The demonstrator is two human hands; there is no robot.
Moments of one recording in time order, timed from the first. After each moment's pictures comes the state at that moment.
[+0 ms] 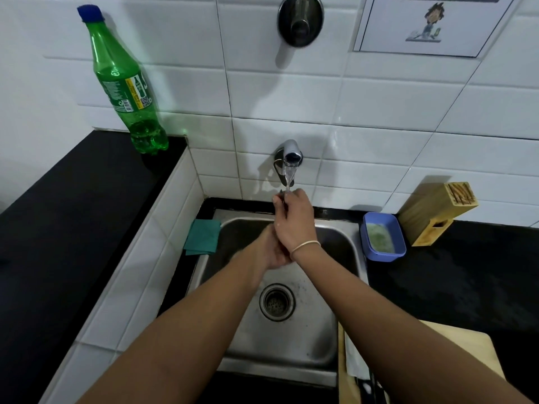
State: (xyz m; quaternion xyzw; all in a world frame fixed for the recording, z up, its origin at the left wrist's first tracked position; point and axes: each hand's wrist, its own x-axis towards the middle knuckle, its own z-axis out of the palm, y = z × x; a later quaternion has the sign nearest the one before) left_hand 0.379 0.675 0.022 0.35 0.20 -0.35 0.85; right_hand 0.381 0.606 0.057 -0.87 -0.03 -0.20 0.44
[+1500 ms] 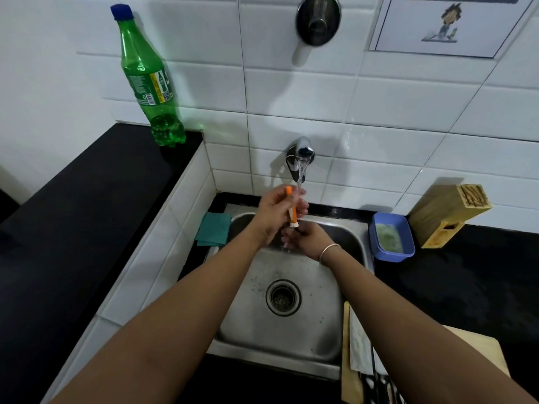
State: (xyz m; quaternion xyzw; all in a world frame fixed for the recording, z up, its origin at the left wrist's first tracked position) left_hand 0.387 0.700 0.059 0.62 -0.08 -0.08 0.78; right_hand 0.362 0.574 0.026 -0.83 0.02 0.16 0.54
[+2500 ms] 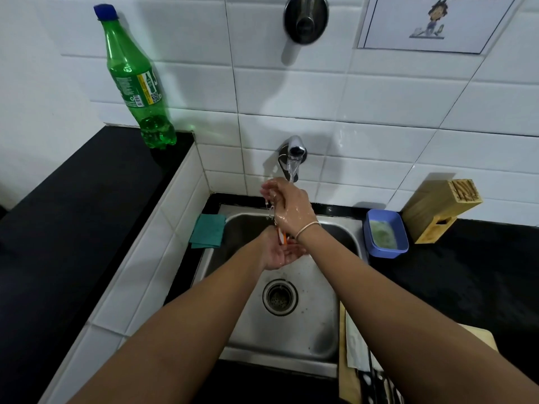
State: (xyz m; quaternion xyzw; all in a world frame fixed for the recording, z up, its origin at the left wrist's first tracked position) left_hand 0.372 0.688 0.011 0.44 0.27 -0.37 0.78; right_hand 0.384 0.608 0.077 -0.85 -0.13 -0.10 0.51
